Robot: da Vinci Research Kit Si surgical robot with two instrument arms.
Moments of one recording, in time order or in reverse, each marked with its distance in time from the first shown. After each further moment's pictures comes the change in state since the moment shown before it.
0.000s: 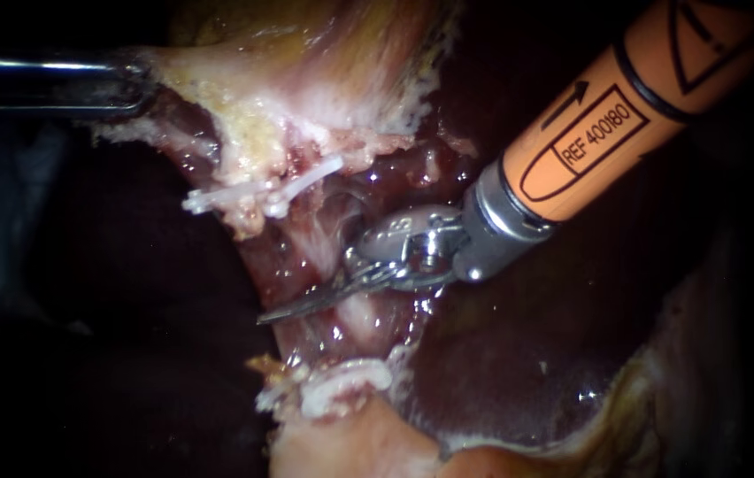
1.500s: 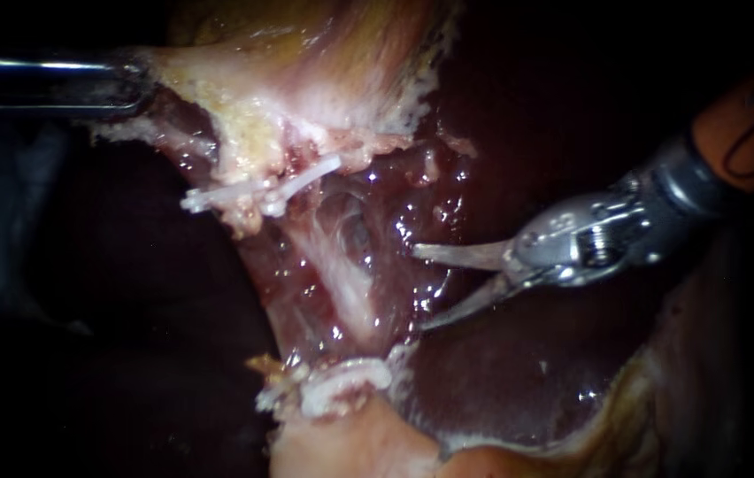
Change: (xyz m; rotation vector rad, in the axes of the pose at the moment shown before) right arm -0.003 -0.009 -0.014 -0.627 -0.208 -0.159; left arm 0.000 0.000 0.000 -0.002 -0.001 0.002
